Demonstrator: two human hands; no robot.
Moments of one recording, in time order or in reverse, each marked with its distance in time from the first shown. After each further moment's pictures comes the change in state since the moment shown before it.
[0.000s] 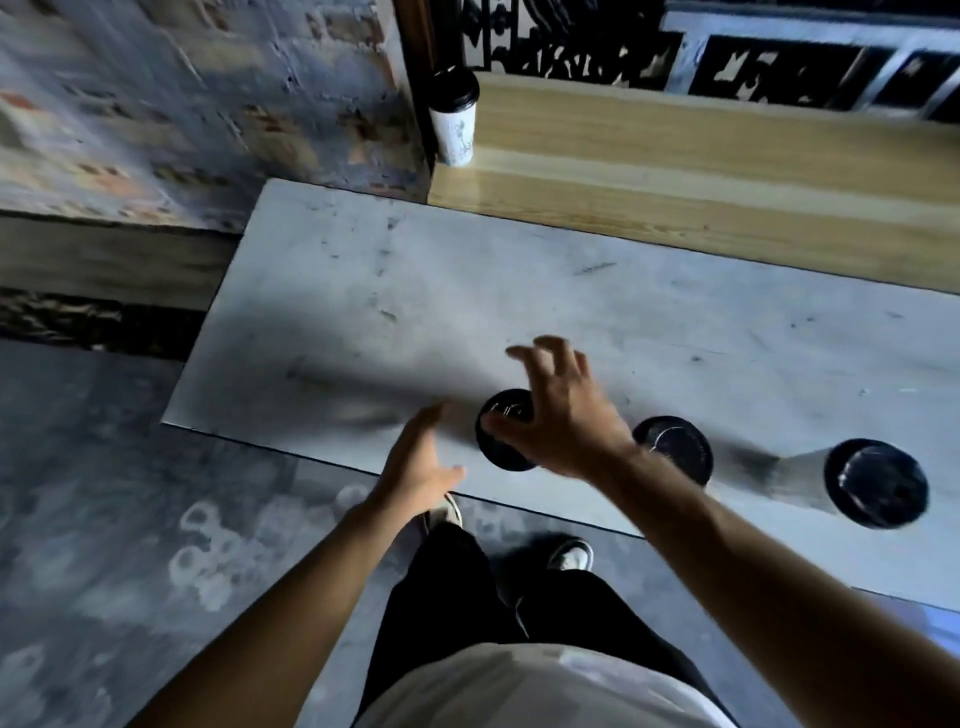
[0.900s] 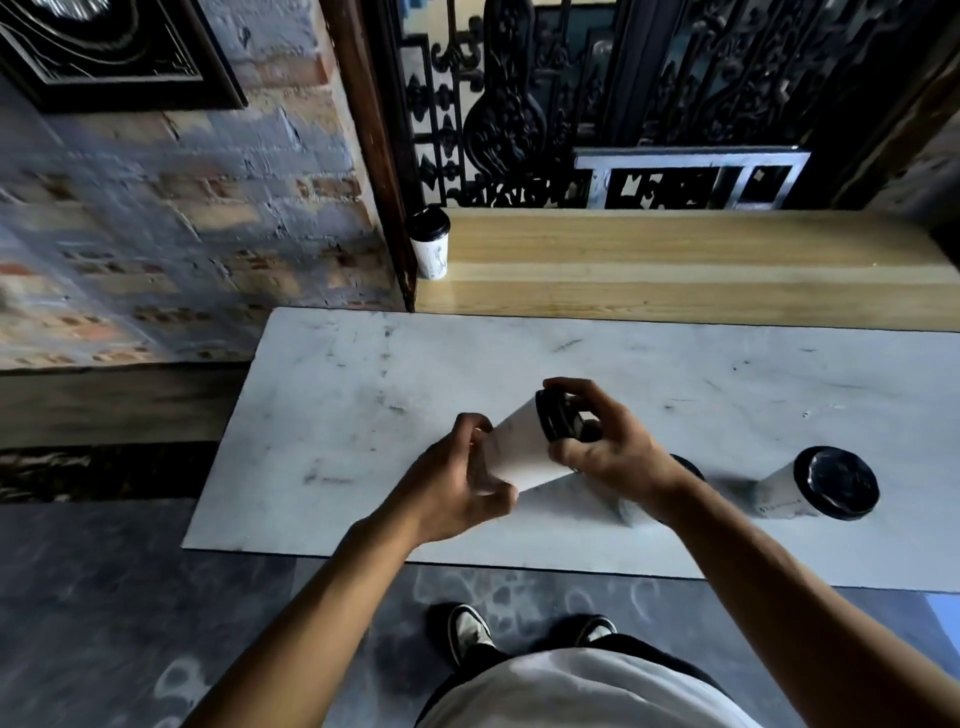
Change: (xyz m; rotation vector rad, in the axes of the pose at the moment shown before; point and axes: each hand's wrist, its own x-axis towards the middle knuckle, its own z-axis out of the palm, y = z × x) left_hand -0.006 0.079 -0.108 0.023 -0.192 0.382; right_hand -0.035 -0.023 -0.038 0.815 0.160 0.079
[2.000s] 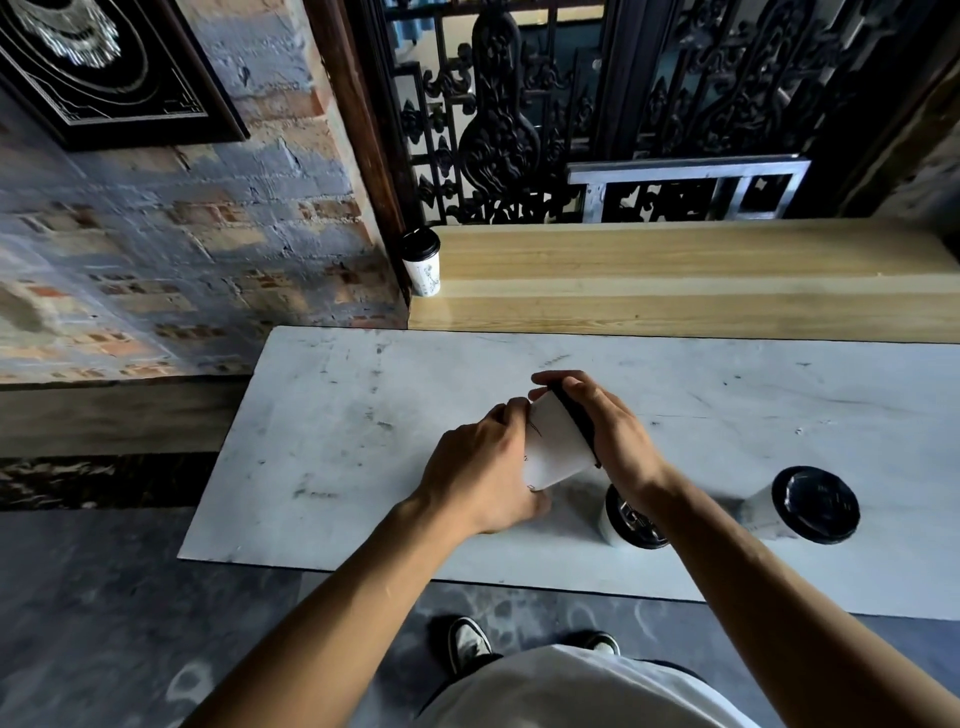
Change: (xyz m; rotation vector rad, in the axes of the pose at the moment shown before) left_hand 0.037 0.102 0.020 0.508 0.108 0.066; right_hand 0.014 -0.012 -0.039 0.276 0.060 -0.004
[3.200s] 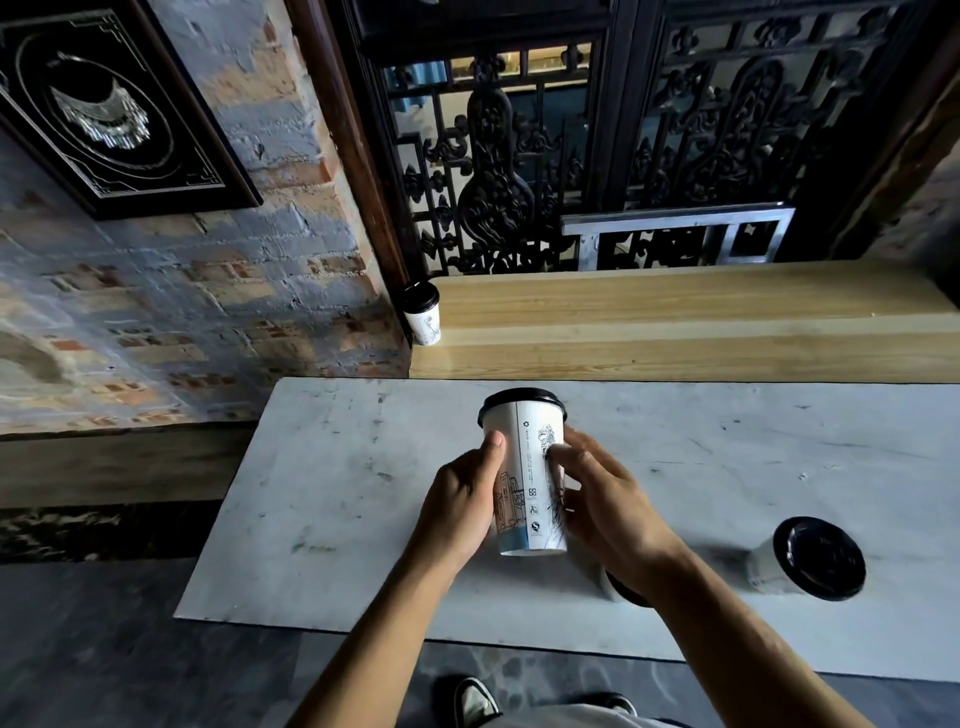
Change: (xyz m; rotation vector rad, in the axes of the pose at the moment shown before) left_hand 0.005 0.004 -0.010 -0.857 0.134 -0.452; right_hand -0.007 0.007 0.000 0.436 -0.072 0.110
